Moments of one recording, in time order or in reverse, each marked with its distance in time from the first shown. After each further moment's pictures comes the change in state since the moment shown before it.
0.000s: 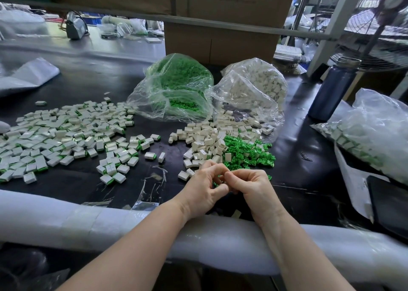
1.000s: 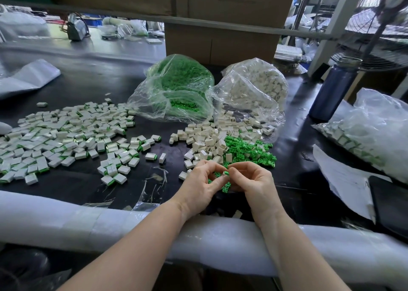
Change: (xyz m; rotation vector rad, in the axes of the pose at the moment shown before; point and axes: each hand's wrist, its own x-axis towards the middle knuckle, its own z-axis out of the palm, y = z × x) left_hand 0.002 -0.008 -0.001 -0.038 0.115 -0.062; right_hand 0.003 0.003 0.001 -0.064 0.178 -0.069
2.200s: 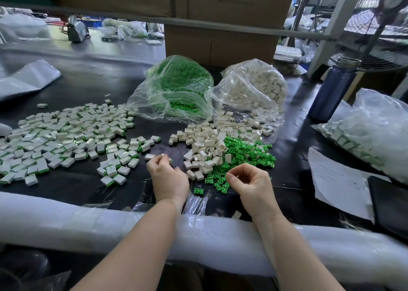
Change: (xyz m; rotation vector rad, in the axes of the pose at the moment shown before) left_hand 0.006 -0.018 -0.018 0.139 0.697 -0.399; right_hand 0.001 0.002 0.000 -0.313 0.044 -0.079
